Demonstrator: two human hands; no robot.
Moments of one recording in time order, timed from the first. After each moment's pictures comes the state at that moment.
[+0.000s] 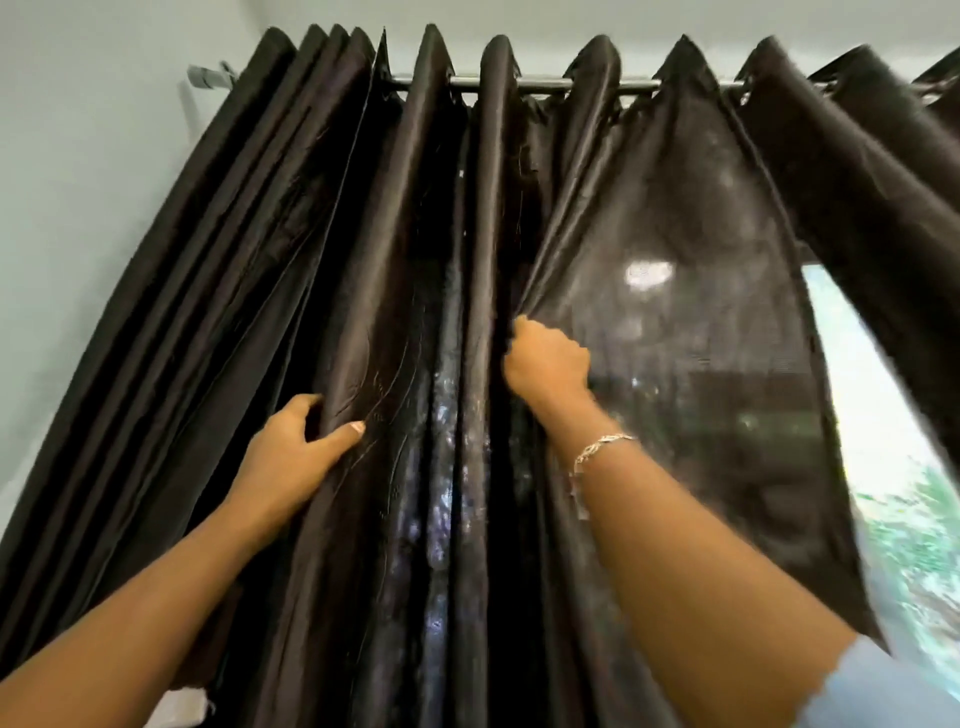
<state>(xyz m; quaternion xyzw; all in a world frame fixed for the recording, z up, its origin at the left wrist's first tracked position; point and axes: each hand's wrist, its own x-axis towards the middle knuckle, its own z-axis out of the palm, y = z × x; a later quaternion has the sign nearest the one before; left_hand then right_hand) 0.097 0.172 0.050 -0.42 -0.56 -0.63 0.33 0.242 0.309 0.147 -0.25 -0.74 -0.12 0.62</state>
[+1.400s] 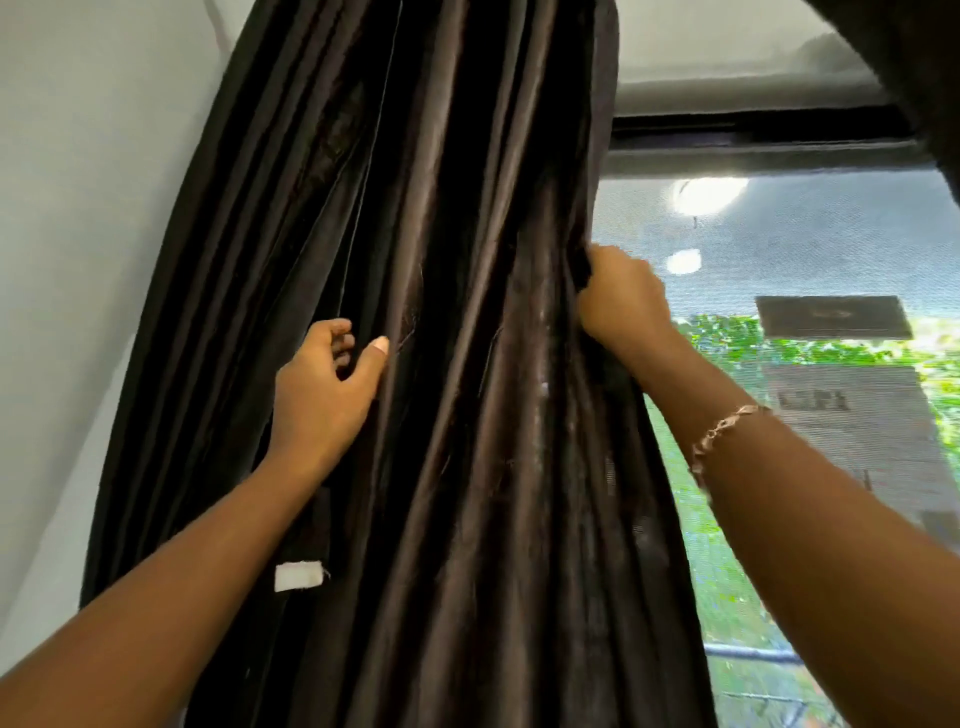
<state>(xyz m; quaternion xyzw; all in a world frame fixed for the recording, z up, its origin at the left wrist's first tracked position) 0.082 0.165 0.024 -0.38 -0.50 -0.67 0.40 0.247 0.301 0.114 -0.18 -0.73 -0.05 0.66</state>
